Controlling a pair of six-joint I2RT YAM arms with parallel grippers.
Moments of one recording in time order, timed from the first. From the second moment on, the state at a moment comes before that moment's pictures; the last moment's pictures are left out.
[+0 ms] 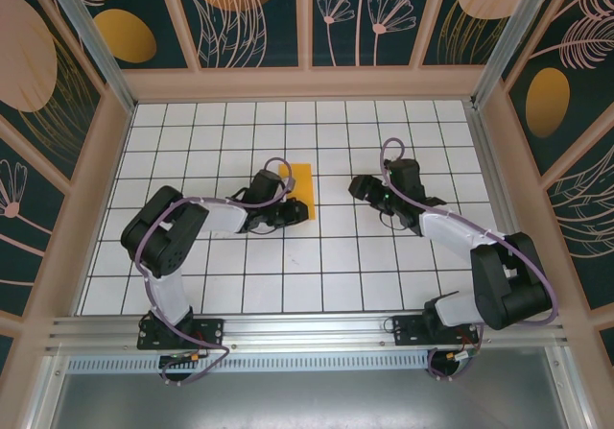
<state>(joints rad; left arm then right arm) -0.59 1.84 0.83 0.21 0.45 -0.78 0.36 1.38 0.66 0.01 -0.25 0.73</state>
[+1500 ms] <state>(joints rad) -0.56 1.92 1.06 -0.05 0.30 -0.52 0.47 1.51 0.78 -0.04 -0.27 0.75</state>
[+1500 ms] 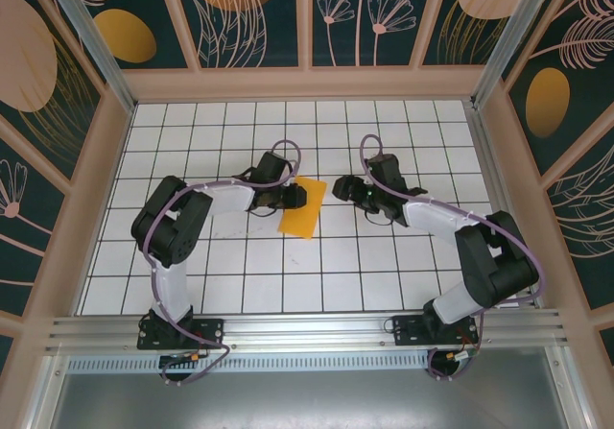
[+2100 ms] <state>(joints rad) -0.56 1.76 0.78 0.22 0.28 -0.80 0.64 1.54 0.76 -0.01 -0.30 0.98</state>
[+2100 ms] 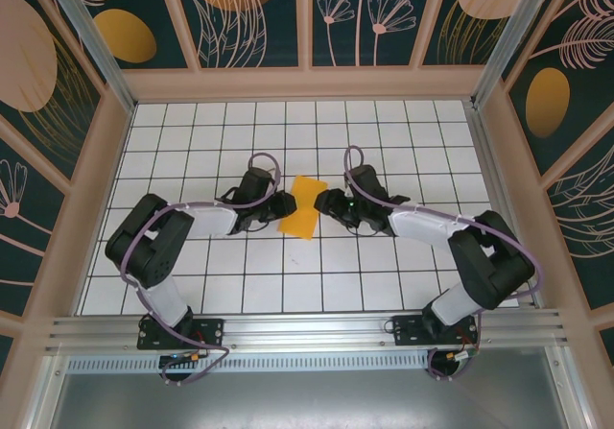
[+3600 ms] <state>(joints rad) -0.55 1.83 0.78 0.26 0.28 -0.89 0.73 1.69 0.78 0.07 -0.39 1.12</state>
